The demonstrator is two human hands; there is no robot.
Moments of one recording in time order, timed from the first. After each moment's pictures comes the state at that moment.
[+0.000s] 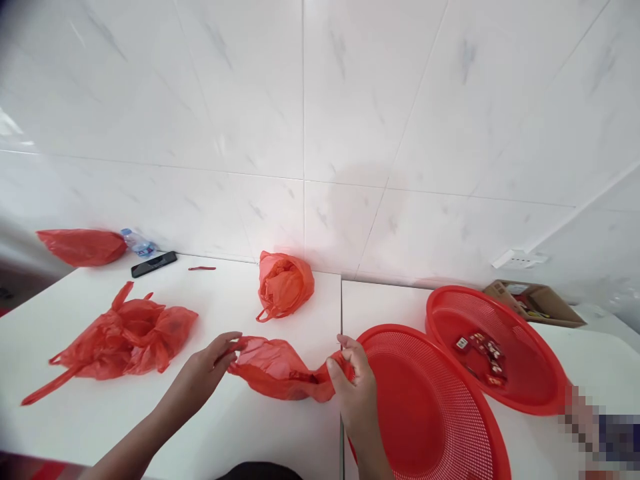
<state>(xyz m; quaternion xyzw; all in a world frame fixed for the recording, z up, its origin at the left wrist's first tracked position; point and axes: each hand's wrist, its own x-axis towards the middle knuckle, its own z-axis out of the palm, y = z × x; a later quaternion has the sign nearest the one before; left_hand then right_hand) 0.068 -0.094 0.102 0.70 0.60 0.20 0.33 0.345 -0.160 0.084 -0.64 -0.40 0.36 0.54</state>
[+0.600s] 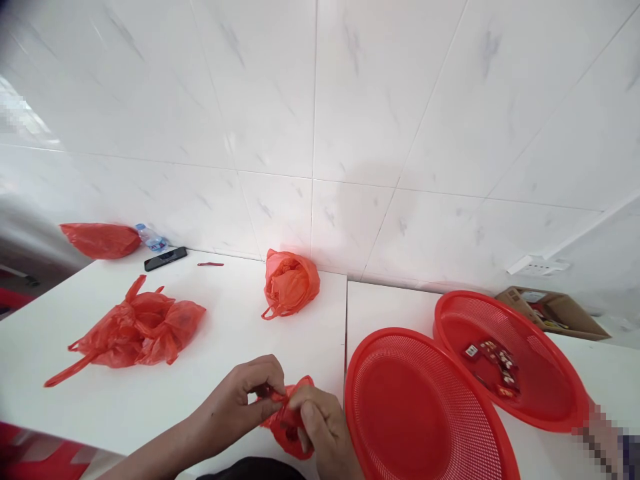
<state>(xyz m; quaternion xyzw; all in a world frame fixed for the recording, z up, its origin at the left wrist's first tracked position) 0.132 -0.128 0.145 0.73 0.40 0.24 0.49 0.305 -0.188 0.087 -0.41 -0.47 0.60 0.50</state>
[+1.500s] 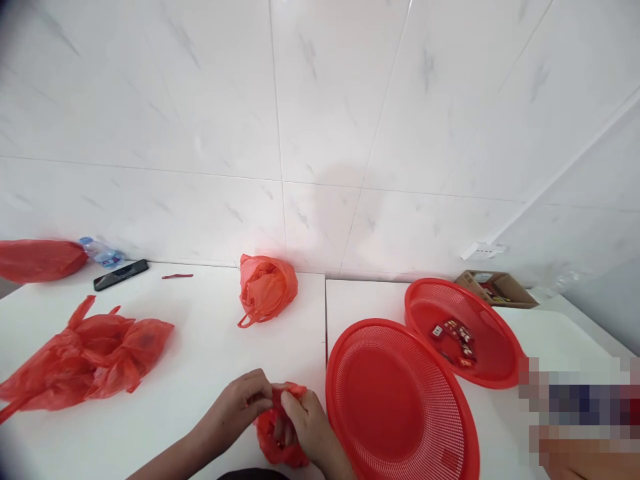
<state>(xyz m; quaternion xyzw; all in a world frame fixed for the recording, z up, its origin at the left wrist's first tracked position) 0.144 -0.120 0.076 0.77 0.44 0.14 0.44 0.310 -0.184 0.038 -0.50 -0.43 0.63 0.40</state>
